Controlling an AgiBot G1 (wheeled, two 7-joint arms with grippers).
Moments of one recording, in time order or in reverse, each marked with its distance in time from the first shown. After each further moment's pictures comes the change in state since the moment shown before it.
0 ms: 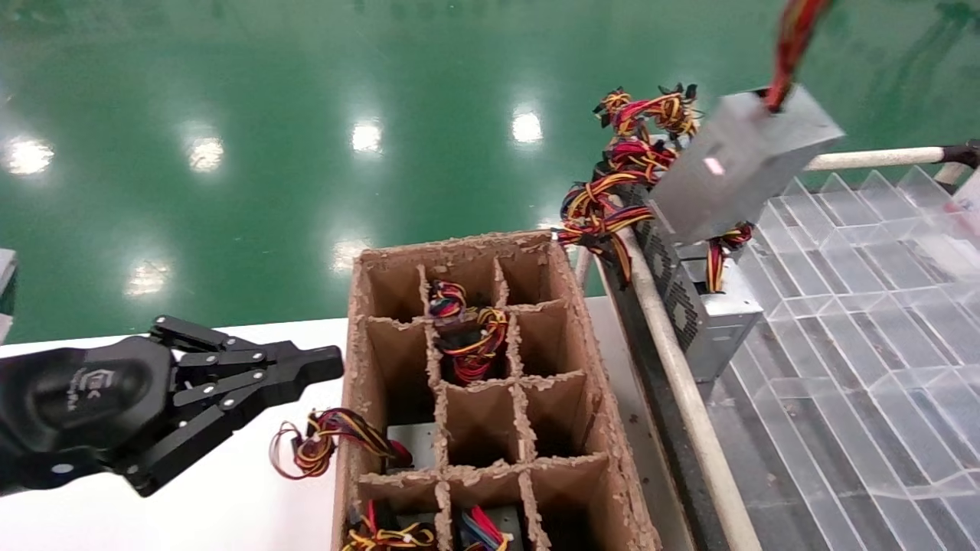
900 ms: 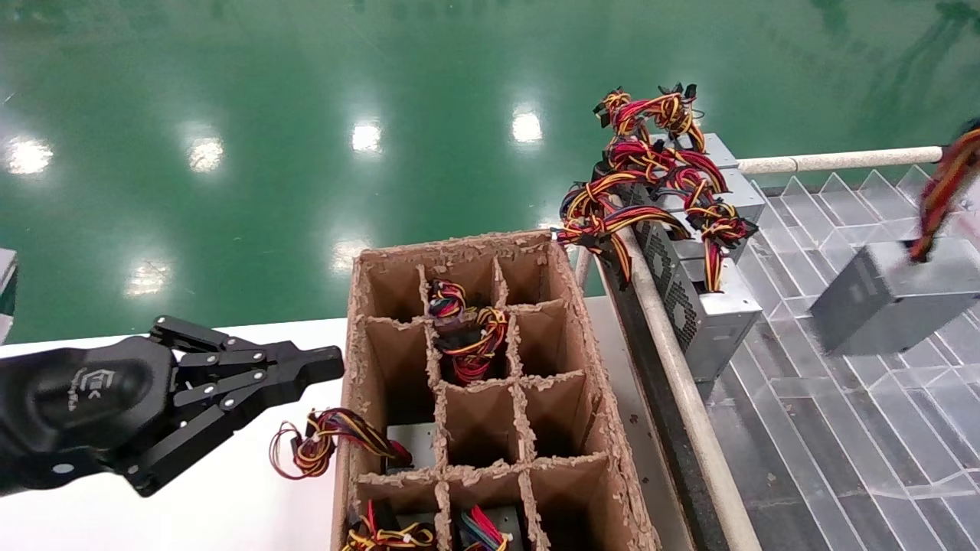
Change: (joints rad) left arm 0.000 0.000 0.000 0.000 0.000 0.000 0.000; right arm -0.072 0.124 -0.111 -0.085 -0.136 -0.033 0.021
